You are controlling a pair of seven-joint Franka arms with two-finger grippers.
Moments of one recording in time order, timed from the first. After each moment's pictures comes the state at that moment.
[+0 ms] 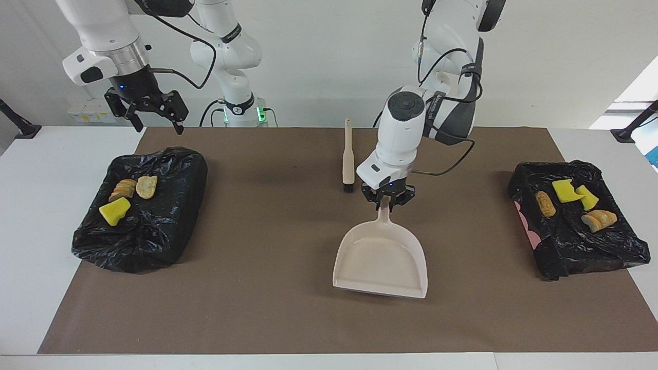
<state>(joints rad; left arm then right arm) -0.50 0.40 -0.08 -1.55 0.07 2.02 -0.39 -0.02 -0.04 -0.01 -1.56 -0.01 1.56 0.06</state>
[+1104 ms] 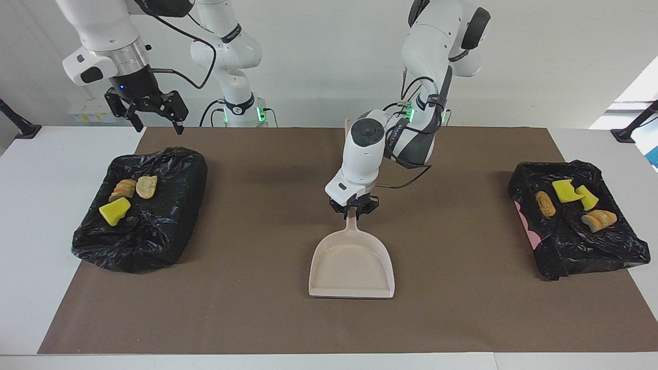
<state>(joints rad) -0.57 0.51 -0.07 -1.54 0.01 2.09 -0.54 -0.02 -0.04 -0.01 -1.56 -0.01 1.56 0.06</state>
